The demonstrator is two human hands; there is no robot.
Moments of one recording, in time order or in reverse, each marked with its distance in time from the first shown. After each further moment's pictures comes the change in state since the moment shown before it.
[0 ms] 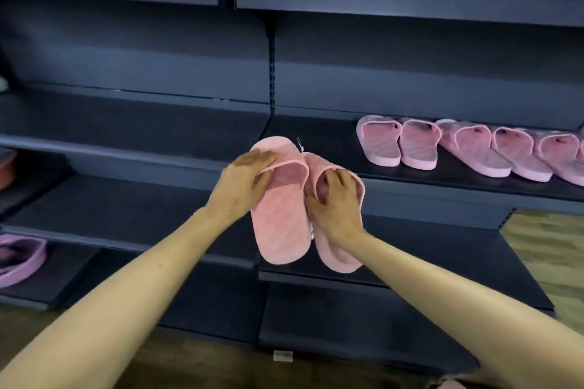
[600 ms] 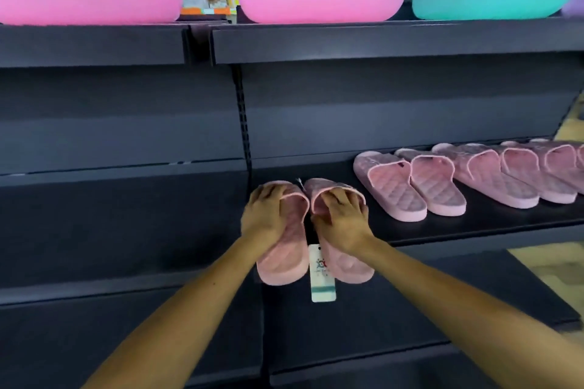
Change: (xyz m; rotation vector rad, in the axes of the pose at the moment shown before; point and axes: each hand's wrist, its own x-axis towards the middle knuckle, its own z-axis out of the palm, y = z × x) left_hand 0.178 -0.097 0.097 0.056 -0.271 -0.040; right_hand 0.173 0.026 0.053 -0.424 -0.102 0.151
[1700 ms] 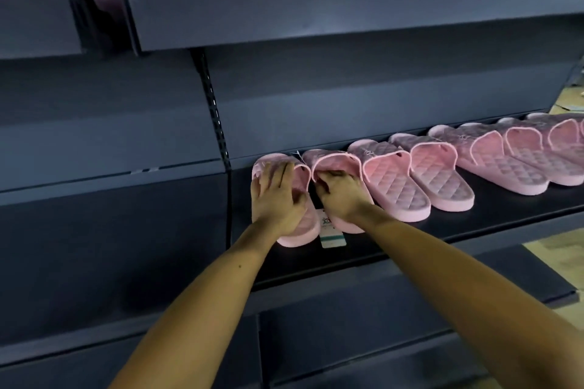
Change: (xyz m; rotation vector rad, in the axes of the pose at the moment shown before) left_hand 0.064 0.021 0.035 0.071 -0.020 0.078; right_hand 0.087 0.040 0.007 -0.027 0.057 -0.047
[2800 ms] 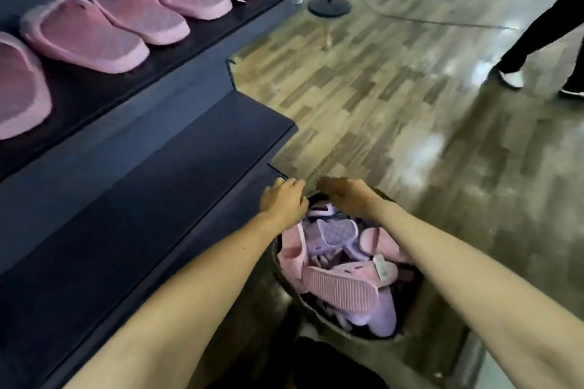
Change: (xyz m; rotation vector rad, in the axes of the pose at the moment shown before) left_hand -0.204 0.466 0.274 0.082 -0.720 0.697; right_hand -0.460 0.410 -0.063 0.159 -0.359 0.794
